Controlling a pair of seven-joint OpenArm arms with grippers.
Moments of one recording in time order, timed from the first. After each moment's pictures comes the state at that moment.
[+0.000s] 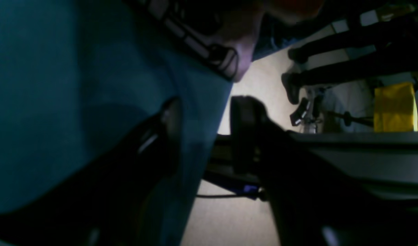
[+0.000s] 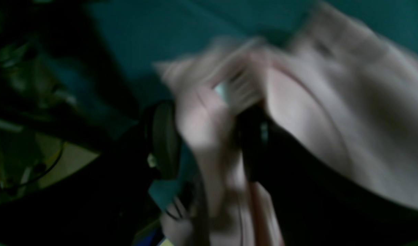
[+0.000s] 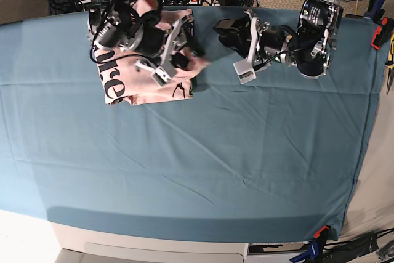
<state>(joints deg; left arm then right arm) 4.6 -16.4 11.9 95.9 -68.1 -43.3 81.9 -15.7 6.0 -0.7 112.7 32.6 38.0 -63.2</state>
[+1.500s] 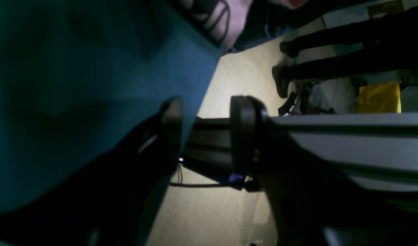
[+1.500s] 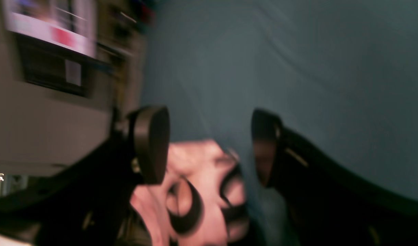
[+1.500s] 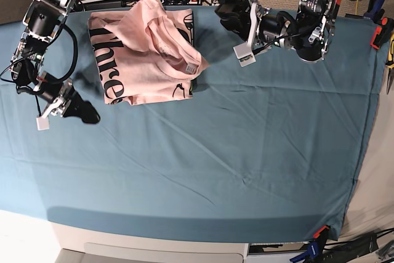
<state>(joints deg) 9.8 -16.4 11.9 96.0 -66.3 -43.3 81.8 13.3 27.7 27.2 52.9 82.3 39.0 -77.7</state>
